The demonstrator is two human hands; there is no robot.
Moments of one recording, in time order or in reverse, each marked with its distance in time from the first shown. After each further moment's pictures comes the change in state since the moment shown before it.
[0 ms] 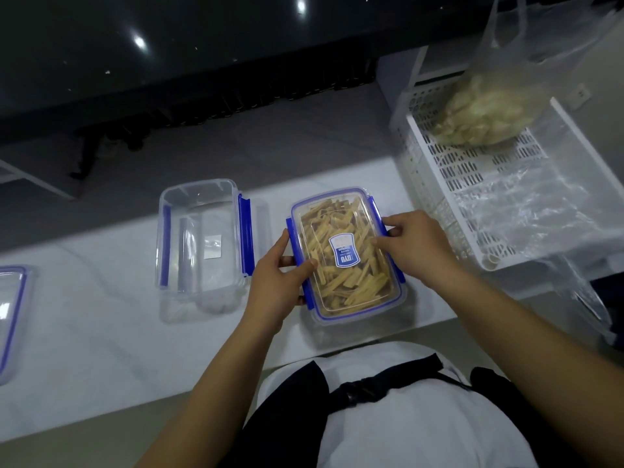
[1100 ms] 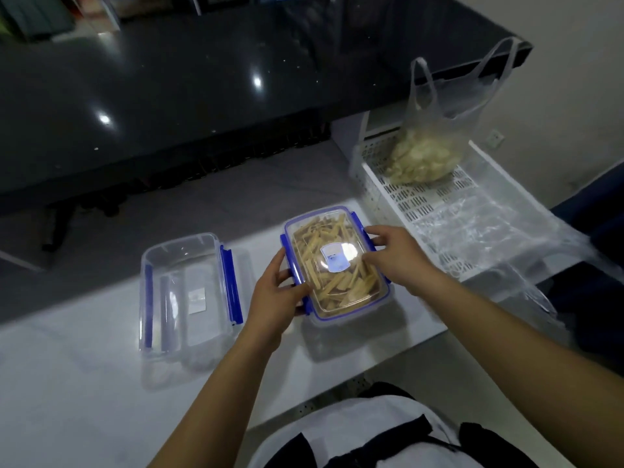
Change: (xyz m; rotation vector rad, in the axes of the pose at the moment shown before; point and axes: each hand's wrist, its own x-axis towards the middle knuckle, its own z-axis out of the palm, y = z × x) left_hand 0.015 0.026 0.006 -0.113 -0.216 0.107; right_hand 0.004 -0.004 -0.017 0.198 0.087 0.023
